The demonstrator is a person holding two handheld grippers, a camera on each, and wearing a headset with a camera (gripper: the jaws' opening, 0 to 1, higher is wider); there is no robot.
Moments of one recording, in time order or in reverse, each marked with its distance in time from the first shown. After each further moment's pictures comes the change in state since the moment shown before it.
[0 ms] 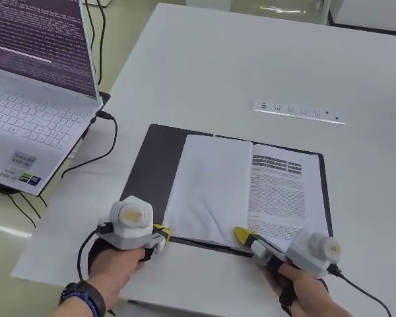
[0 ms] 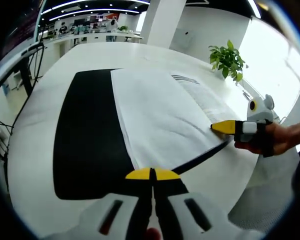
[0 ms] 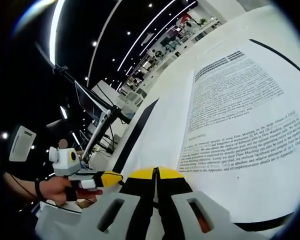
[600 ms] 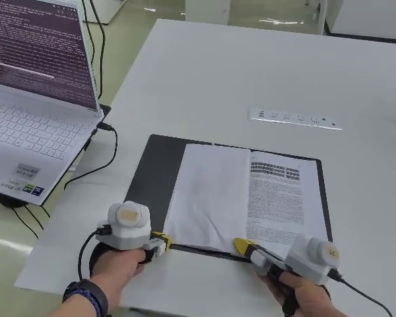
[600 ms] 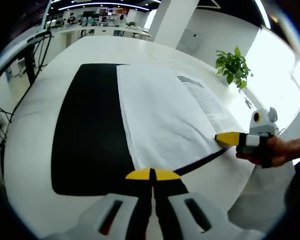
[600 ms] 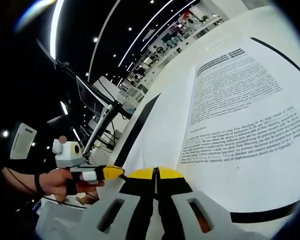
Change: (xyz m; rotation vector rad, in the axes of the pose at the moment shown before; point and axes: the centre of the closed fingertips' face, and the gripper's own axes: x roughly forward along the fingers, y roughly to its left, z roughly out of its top) left arm 0.000 -0.001 0.001 -0.083 0.022 0.002; right arm -0.005 0.002 -0.008 -0.003 0.033 0.000
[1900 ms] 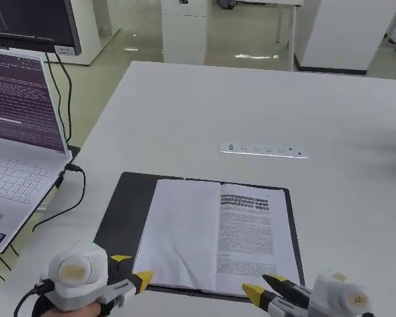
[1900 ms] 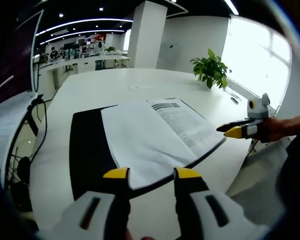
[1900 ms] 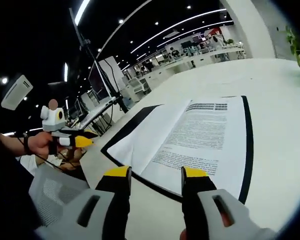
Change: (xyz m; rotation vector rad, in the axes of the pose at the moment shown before) left arm -0.066 -0.049 0.047 0.237 -0.174 -0.033; right arm -0.109 -0.009 0.045 -0.368 0.024 -0.110
